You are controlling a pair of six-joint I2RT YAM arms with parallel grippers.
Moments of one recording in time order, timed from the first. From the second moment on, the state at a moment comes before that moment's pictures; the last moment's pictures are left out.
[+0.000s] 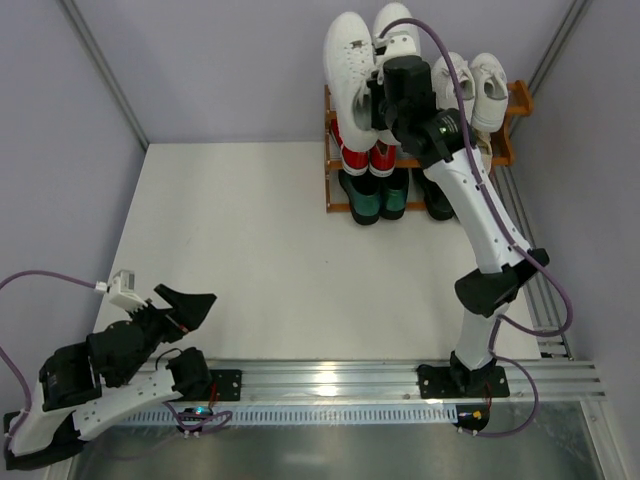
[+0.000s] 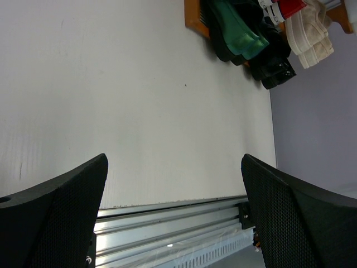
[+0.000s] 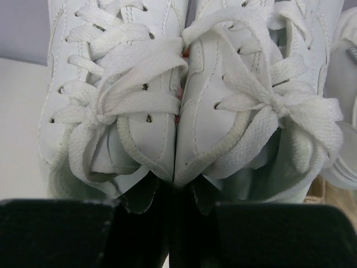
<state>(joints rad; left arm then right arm) -1.12 0.06 0.82 -1.20 -0.70 -1.14 0.53 1.84 2.35 -0.82 0.41 0.07</state>
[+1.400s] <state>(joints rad) -1.12 0.01 0.83 -1.25 -0.71 -1.15 0.38 2.02 2.43 -0.83 0.27 0.14</state>
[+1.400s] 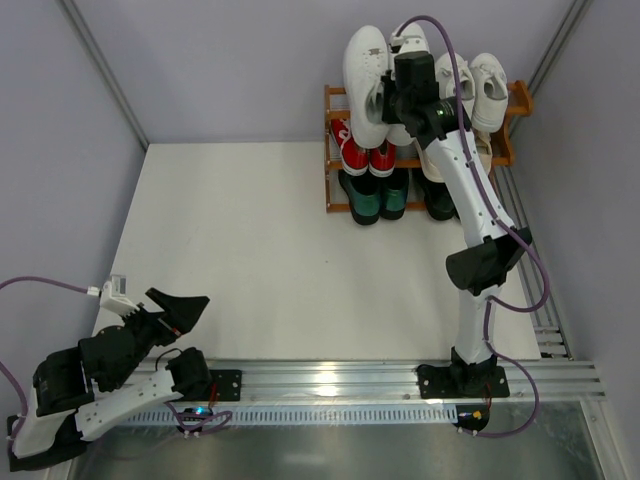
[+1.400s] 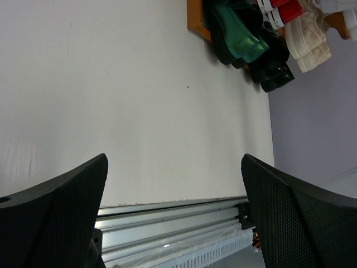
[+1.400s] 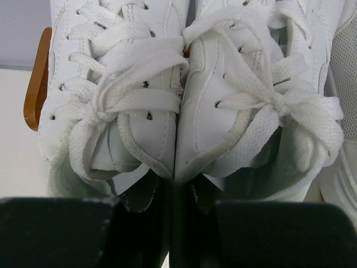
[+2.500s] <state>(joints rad) -1.12 0.01 0.84 -1.26 -0.72 -1.16 0.38 1.95 2.50 -0.51 0.28 0.14</state>
